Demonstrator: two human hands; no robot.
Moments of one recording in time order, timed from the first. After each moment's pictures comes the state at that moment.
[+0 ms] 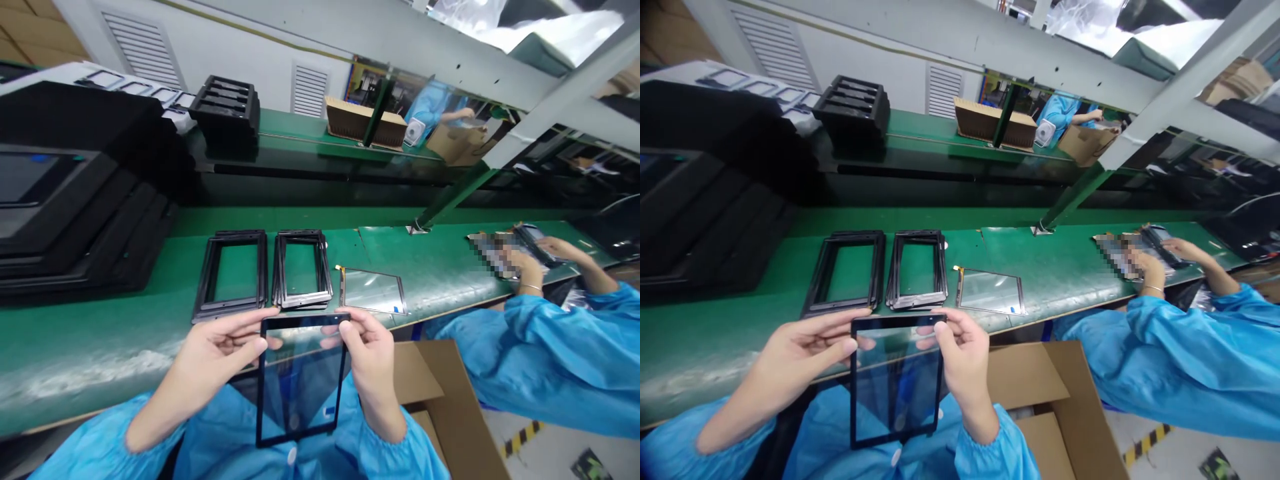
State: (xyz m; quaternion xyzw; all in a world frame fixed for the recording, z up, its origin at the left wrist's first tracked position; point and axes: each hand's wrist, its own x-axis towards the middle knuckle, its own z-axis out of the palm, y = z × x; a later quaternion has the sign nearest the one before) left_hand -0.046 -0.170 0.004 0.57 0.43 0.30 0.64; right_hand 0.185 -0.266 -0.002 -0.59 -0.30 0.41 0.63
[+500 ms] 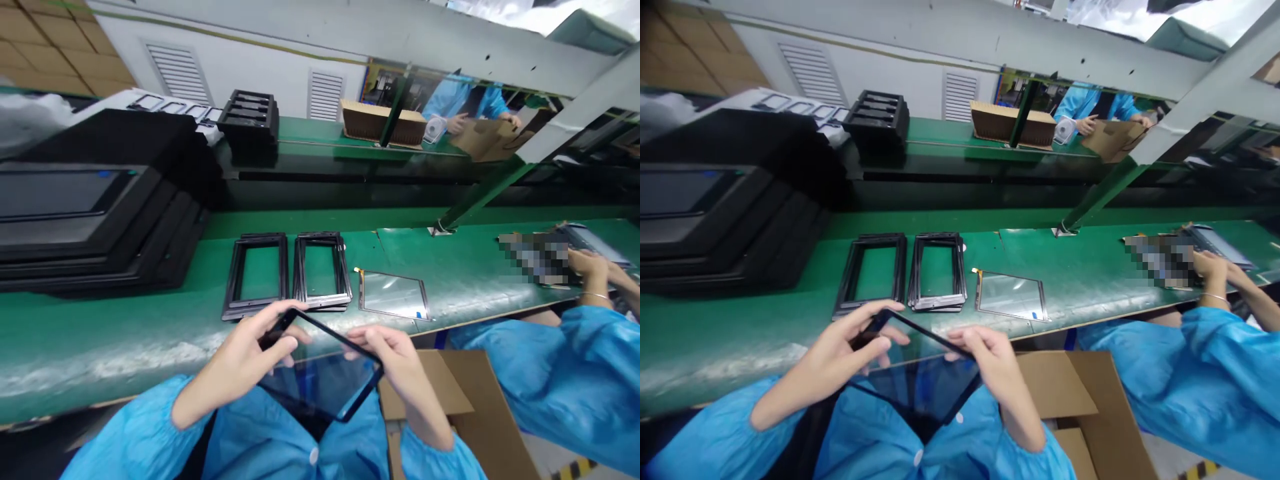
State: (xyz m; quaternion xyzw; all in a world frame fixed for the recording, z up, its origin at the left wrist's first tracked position) left_hand -0.041 -0.171 0.020 0.65 0.40 0.20 0.61; right_hand 0.208 -0.271 -0.009 -0.56 -0.33 0.55 0.53
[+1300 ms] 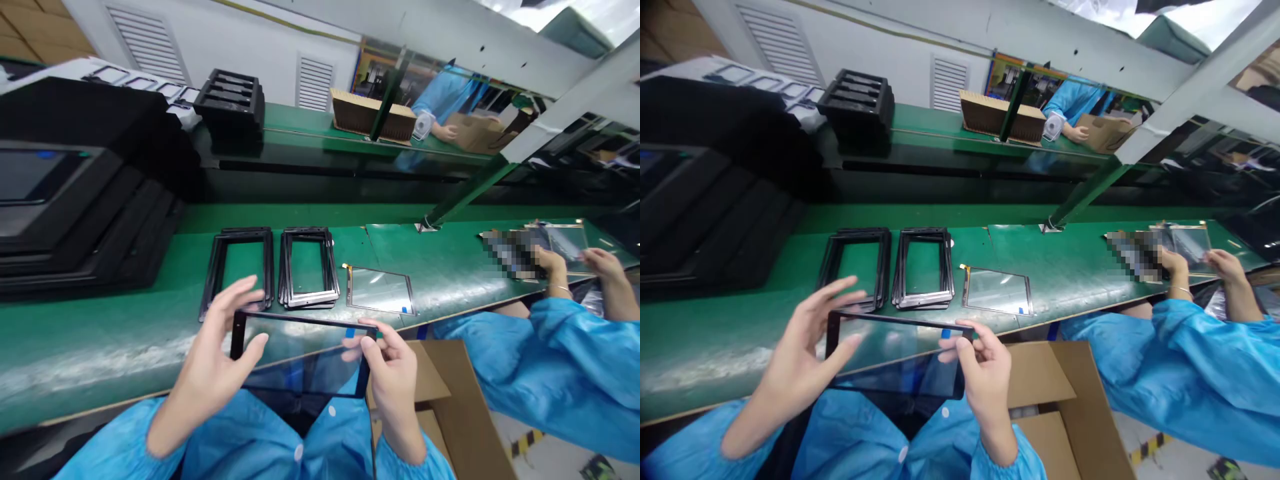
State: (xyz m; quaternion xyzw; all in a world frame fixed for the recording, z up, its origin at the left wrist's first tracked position) left_hand -0.045 -0.176 -0.007 0.73 0.44 0.38 0.37; right_hand 0.195 -0.291 -0.015 -0.63 -0.30 0.36 0.62
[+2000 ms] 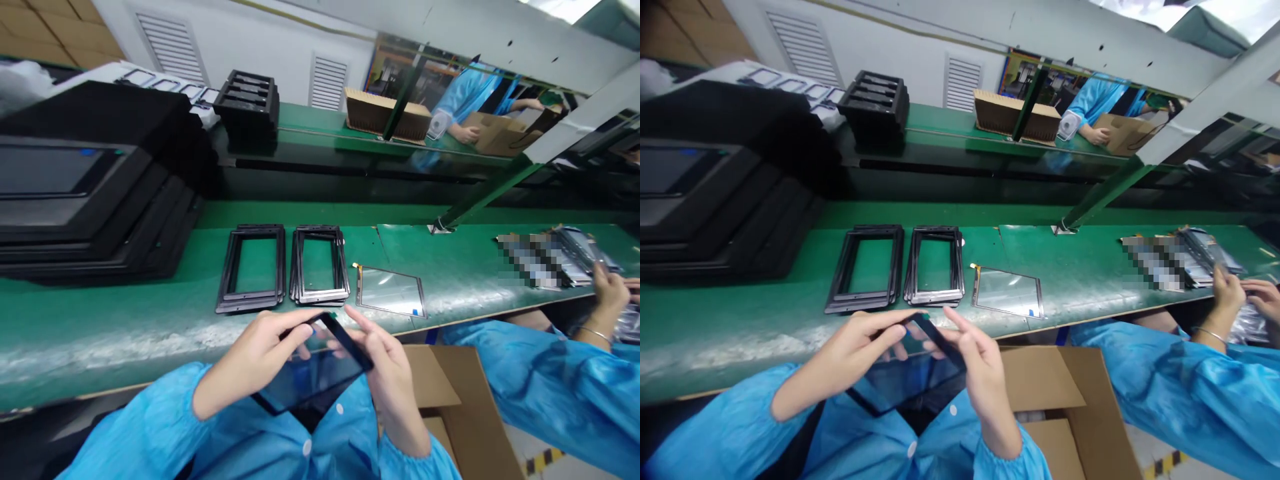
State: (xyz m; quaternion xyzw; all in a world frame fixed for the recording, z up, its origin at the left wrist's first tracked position) left_hand -0.019 -0.175 0.009 0.72 0.35 0.19 0.57; right_hand 0.183 -0.279 -0.013 -0.51 -0.28 0.53 0.61
